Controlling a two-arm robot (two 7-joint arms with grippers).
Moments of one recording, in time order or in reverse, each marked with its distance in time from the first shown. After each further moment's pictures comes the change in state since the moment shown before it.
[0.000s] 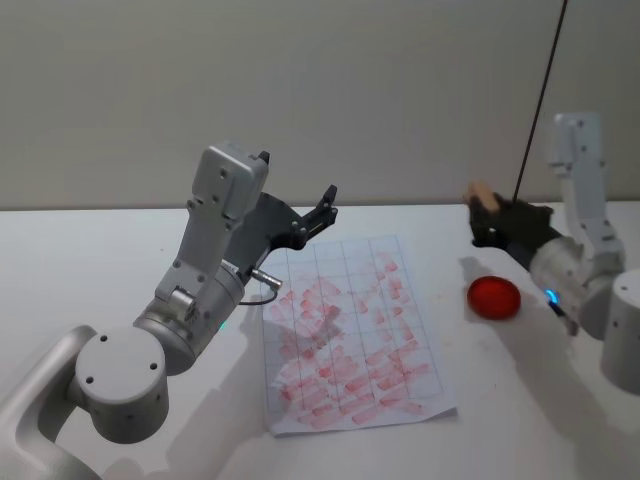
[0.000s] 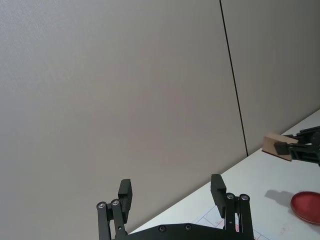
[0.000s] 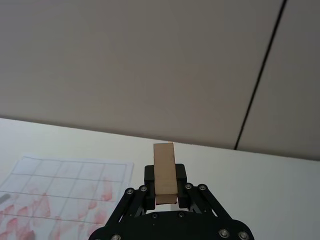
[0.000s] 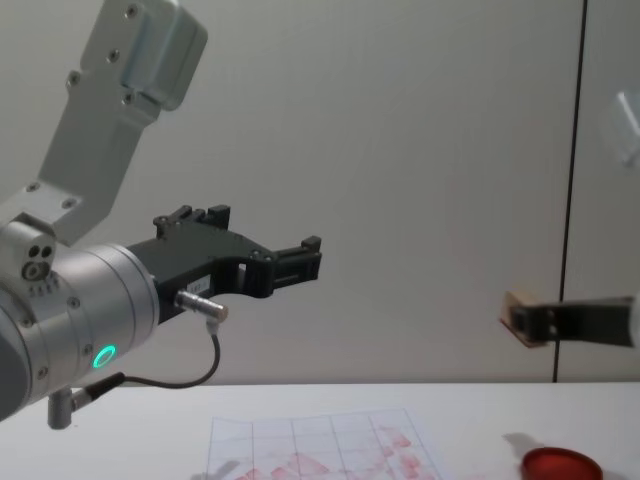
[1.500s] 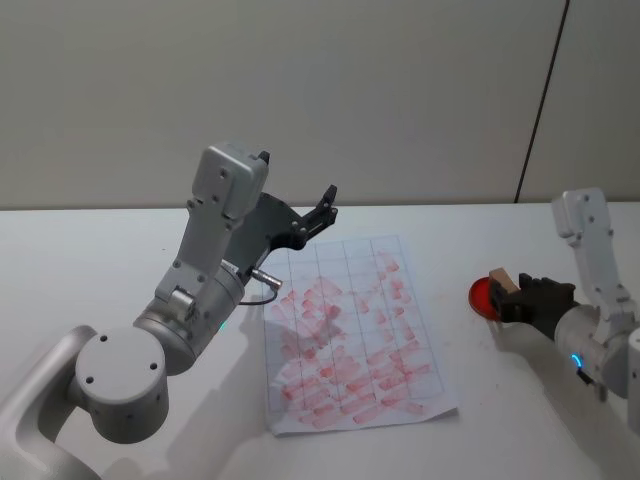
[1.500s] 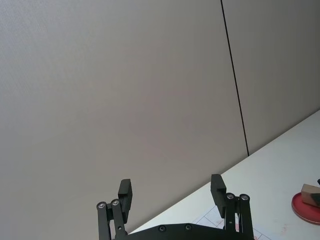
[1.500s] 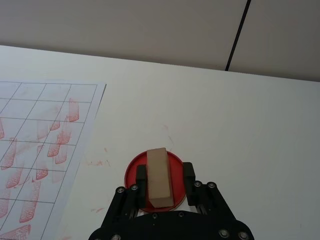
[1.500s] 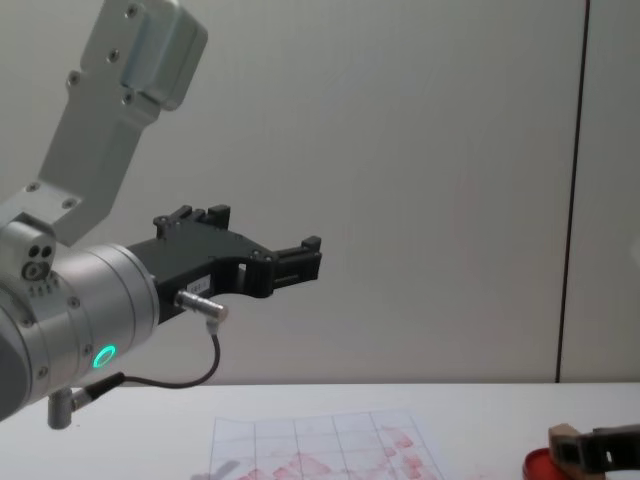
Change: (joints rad) left arm 0.000 0.000 0.000 0.000 0.000 0.000 0.000; right arm -0.078 0.045 0.023 0.046 -0.012 0.085 0.027
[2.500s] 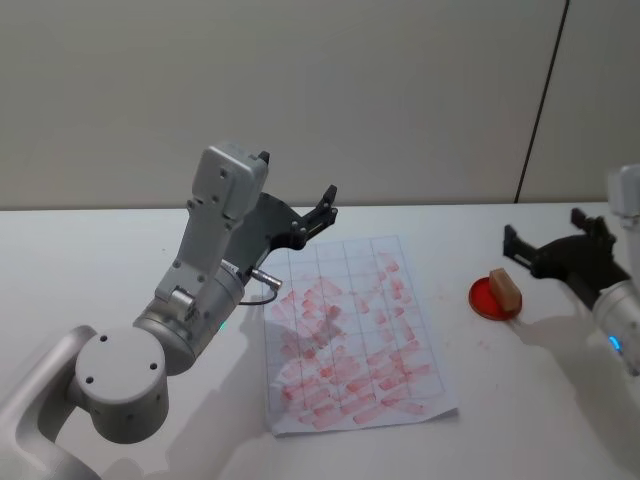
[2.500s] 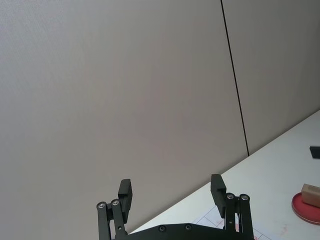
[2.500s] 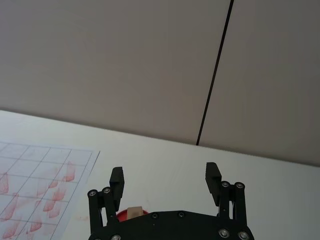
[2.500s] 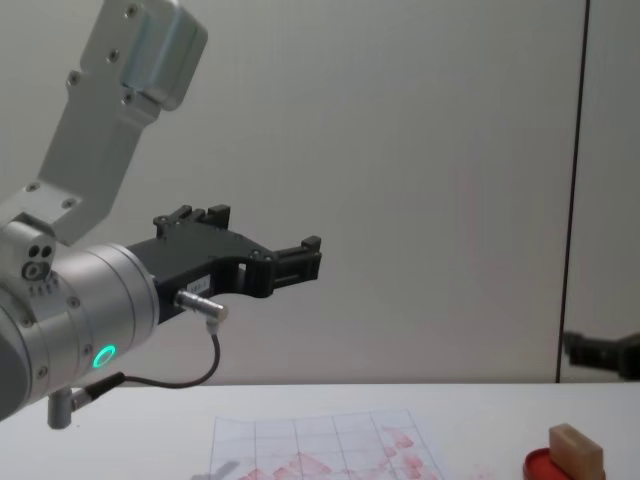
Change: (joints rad) left arm 0.000 0.000 0.000 0.000 0.000 0.000 0.000; right arm -0.066 0.053 0.035 -0.103 -0.032 -0.269 0.005
